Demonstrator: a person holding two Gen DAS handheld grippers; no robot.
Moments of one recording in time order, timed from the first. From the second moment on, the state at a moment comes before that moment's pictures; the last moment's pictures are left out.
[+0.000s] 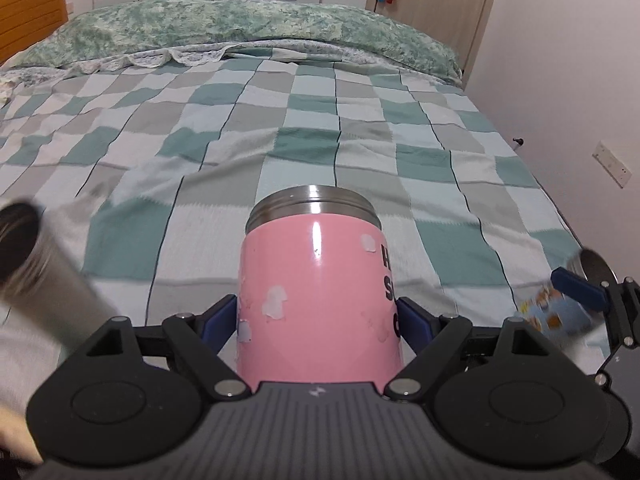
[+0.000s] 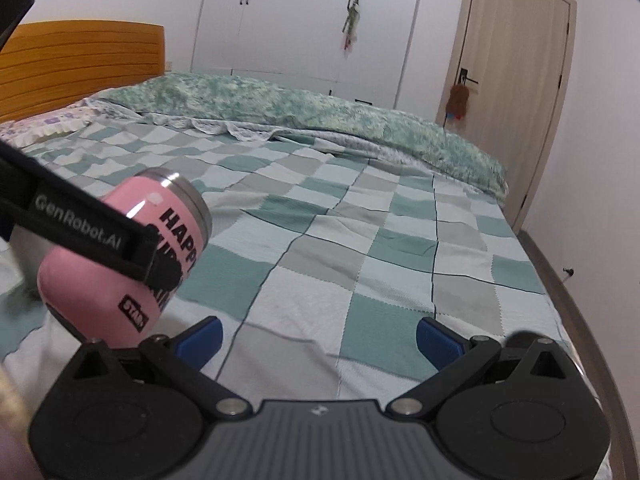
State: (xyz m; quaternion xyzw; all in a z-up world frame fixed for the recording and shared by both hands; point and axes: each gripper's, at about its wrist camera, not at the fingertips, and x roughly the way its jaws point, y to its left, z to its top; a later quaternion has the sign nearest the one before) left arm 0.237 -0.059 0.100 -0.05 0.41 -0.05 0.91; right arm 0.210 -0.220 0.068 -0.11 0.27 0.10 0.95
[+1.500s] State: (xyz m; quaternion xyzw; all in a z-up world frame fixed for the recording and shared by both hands) left arm 0.136 0.056 0.082 0.02 0.35 -0.04 0.93; right arm 0.189 -0.166 0.068 0.00 0.41 0.17 0.90
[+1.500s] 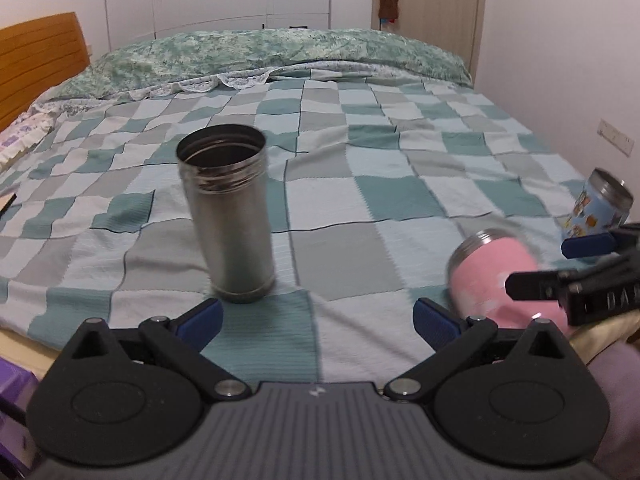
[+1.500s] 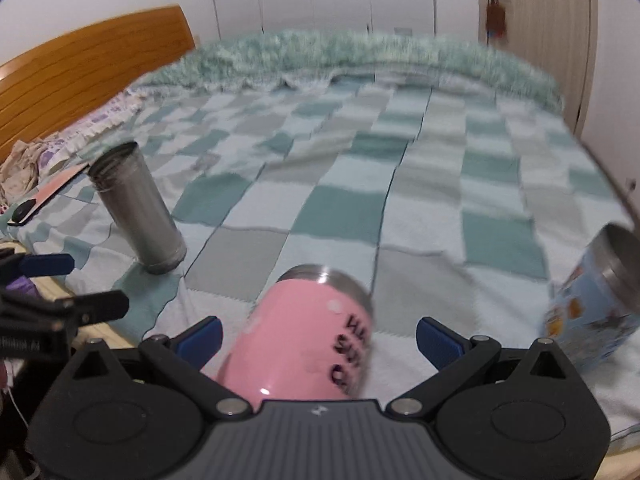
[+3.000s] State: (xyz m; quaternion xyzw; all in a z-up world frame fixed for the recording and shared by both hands) left arm 0.158 0.083 0.052 -0.04 0.30 -0.04 0.95; right arm 0.231 -0.132 0.026 -0.06 0.23 0.16 0.96
